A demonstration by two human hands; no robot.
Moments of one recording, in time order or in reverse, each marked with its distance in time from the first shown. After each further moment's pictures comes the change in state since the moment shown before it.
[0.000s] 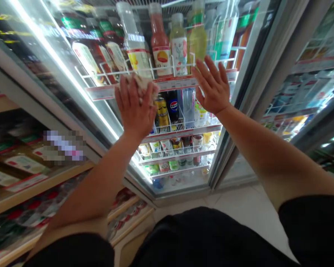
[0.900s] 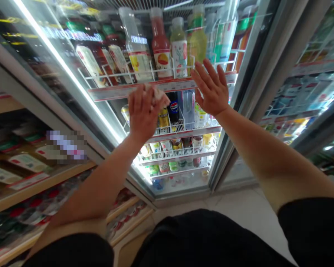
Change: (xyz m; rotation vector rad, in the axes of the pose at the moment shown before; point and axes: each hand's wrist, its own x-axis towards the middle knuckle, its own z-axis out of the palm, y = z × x) left_hand 0.001 0.002 0.017 0.013 -0.004 0.098; right_hand -0.001 0.001 0.002 -0.003 0.046 -0.056
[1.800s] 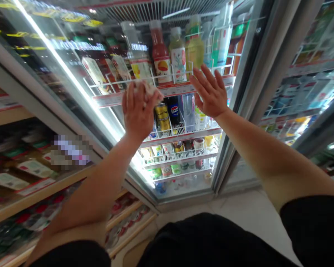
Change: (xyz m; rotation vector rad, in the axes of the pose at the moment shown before) left_hand 0.013 -0.019 -0.012 -0.011 0.025 0.004; right_hand 0.000 -0.003 -0.002 0.004 -0.002 0.006
